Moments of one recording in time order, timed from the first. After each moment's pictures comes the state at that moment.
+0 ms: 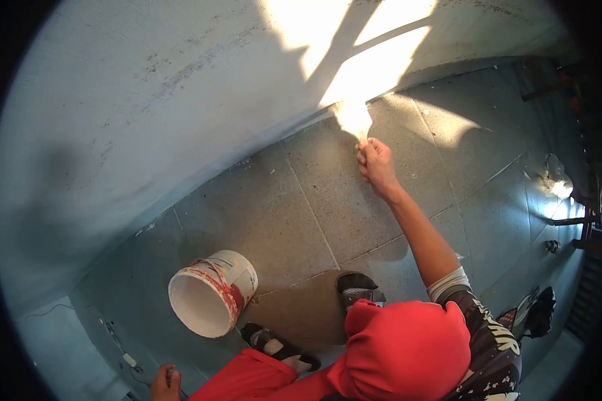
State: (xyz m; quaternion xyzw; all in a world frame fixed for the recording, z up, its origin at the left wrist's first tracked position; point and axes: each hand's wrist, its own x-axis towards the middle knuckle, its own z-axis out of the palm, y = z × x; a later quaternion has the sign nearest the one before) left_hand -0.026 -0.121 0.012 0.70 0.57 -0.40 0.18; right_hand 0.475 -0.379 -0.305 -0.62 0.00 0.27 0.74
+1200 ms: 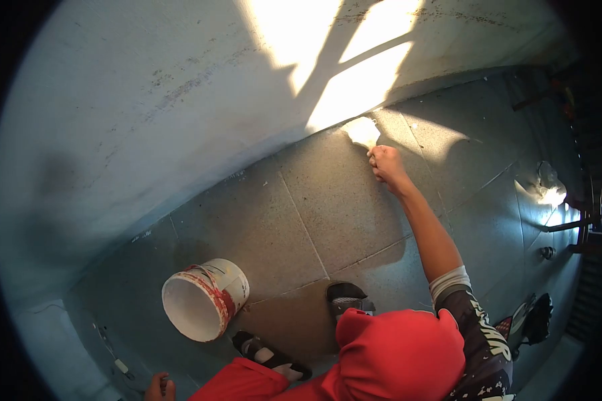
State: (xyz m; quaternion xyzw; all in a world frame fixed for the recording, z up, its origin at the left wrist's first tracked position) left_hand -0.018 -0.145 0.027 0.69 0.57 -0.40 0.17; right_hand 0.523 -0.422 -0.306 -0.73 0.06 0.29 0.61
